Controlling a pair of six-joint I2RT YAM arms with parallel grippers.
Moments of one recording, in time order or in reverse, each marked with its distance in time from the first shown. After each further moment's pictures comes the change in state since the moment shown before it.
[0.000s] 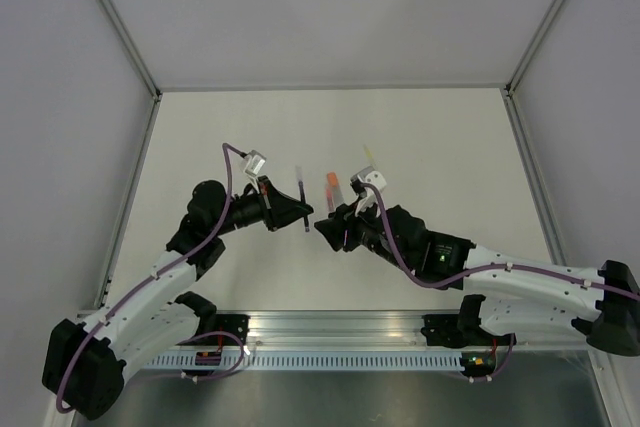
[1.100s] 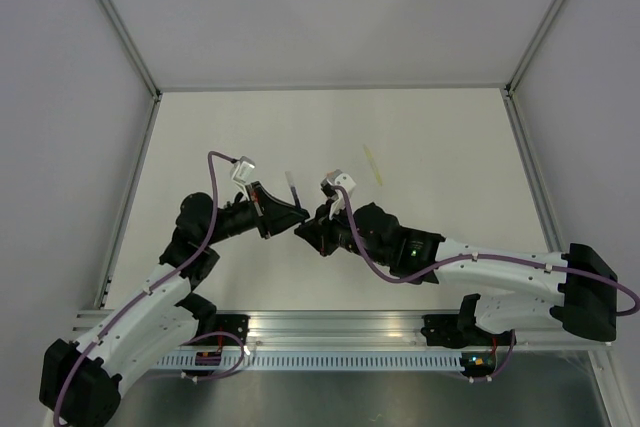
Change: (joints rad) left arm 0.001 -0.132 -0.060 0.079 0.046 -0.115; right arm 0.006 0.185 0.027 0.133 -0.179 -0.024
